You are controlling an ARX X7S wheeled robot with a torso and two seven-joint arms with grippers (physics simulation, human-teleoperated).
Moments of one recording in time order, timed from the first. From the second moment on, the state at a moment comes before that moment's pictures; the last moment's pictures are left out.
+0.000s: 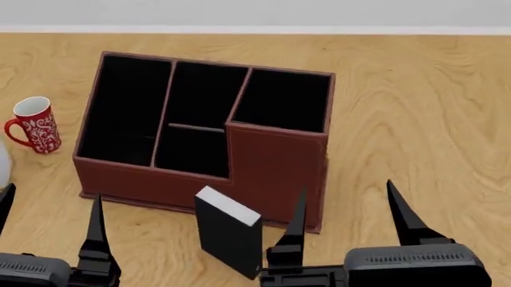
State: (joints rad) left arm -0.12 -0.16 0.09 0.28 -0.02 -0.09 -0.08; right arm 0.12 0.12 -0.07 -0.56 0.04 0.41 0.05
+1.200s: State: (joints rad) left arm -0.09 -0.20 0.12 0.34 -0.04 -0.01 -0.13; right arm 0.14 0.19 -0.19 -0.59 -0.04 0.46 0.13
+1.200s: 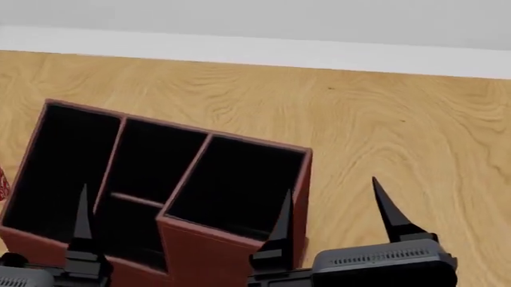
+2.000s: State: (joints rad) left arm -0.06 -0.23 0.10 0.39 -0.06 -0.01 -0.18; right arm 0.11 0.22 -0.22 -0.62 -0.02 0.45 0.15
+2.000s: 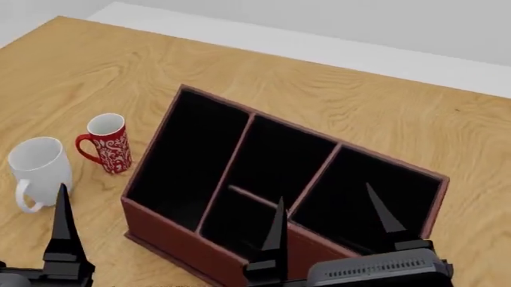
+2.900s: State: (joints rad) left arm -0.05 -0.25 0.12 0.40 -0.07 -0.01 -0.20; right arm 0.12 0.24 -0.23 -0.62 0.07 0.43 0.13
